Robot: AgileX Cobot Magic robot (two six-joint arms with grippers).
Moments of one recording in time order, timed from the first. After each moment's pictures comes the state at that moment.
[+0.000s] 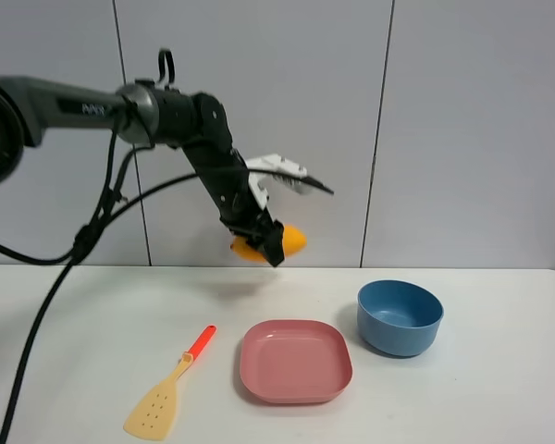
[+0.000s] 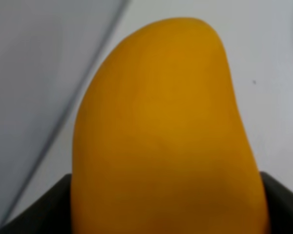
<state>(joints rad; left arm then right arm) -0.43 2.45 -2.26 -0.22 0.92 0.63 -0.03 0.00 -0.49 -0.05 1.06 0.09</state>
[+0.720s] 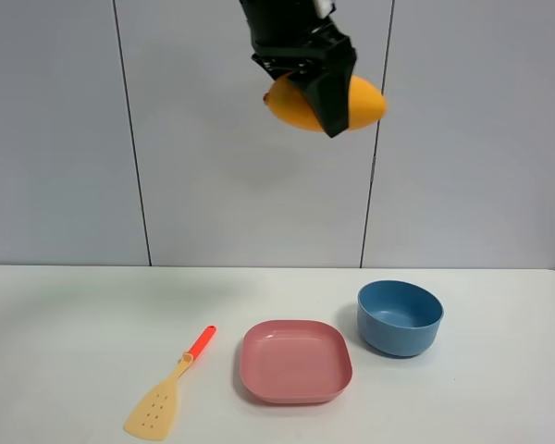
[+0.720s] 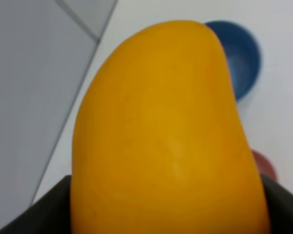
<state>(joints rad) -0.76 2.07 -2.26 -0.04 1.21 0.49 -0.03 0.00 -0.49 -0.05 1.06 0.09</state>
